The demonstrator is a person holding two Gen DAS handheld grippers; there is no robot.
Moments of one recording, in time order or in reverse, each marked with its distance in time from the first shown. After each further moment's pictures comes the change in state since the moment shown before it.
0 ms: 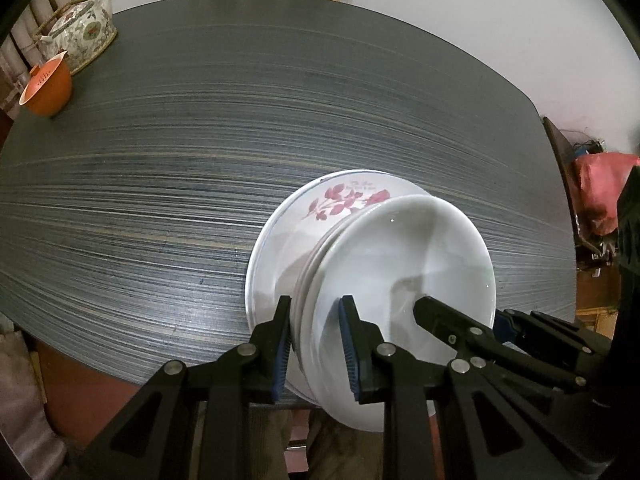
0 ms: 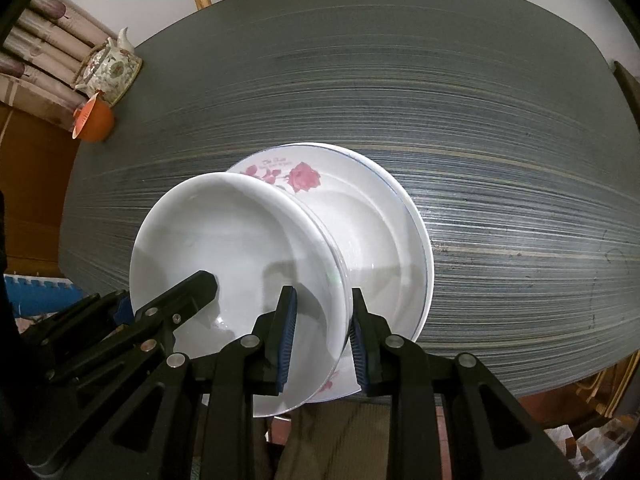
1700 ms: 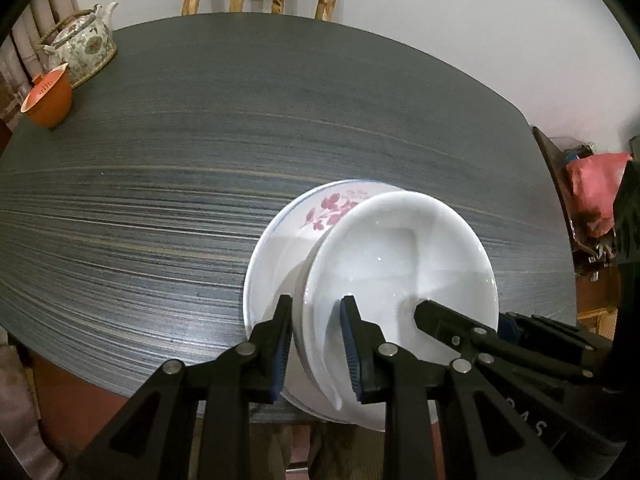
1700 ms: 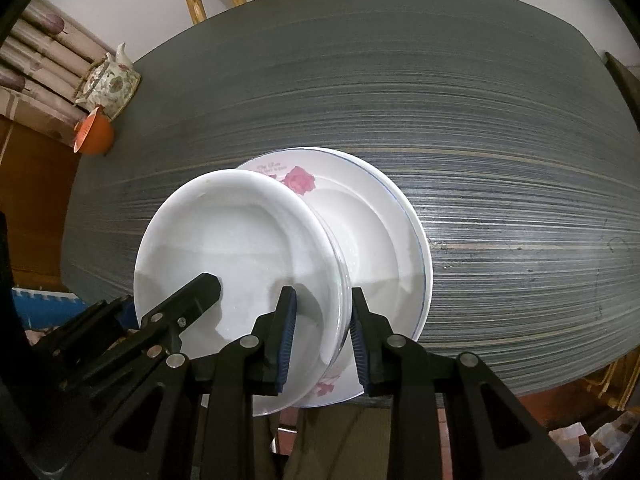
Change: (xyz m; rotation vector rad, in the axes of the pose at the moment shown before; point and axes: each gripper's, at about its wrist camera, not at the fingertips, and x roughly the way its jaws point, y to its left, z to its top) left arm -0.006 0.012 -0.031 0.007 -0.110 -0.020; right arm 0.001 -0.002 -0.006 0.038 -0.057 0.016
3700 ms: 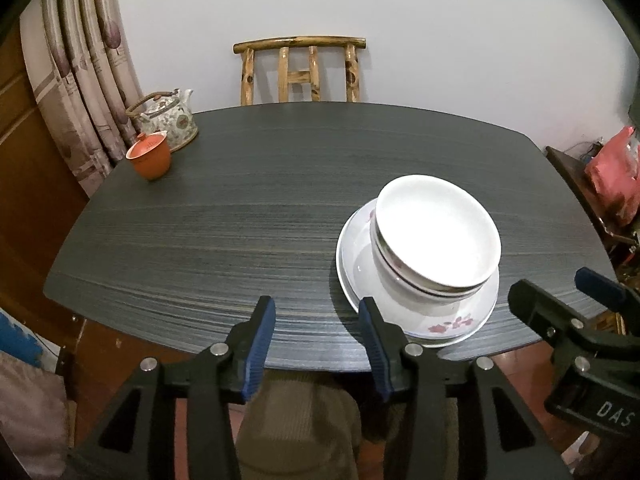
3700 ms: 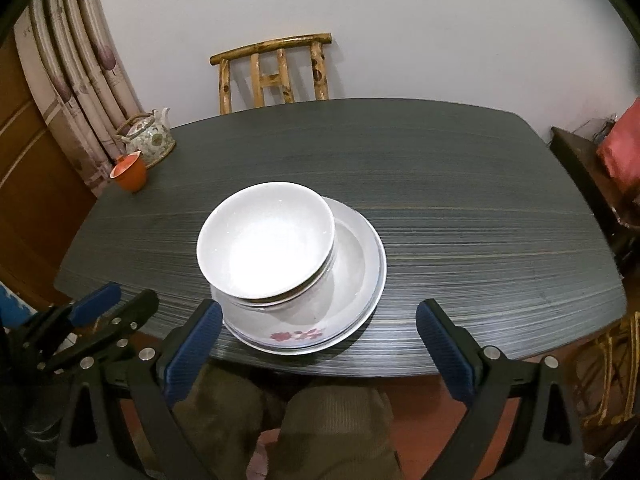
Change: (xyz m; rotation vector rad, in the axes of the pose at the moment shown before) left arm -0.090 0.004 -0.111 0.092 -0.344 0.221; right arm -0.079 0.020 -0.106 -0.085 -0.478 -0.113
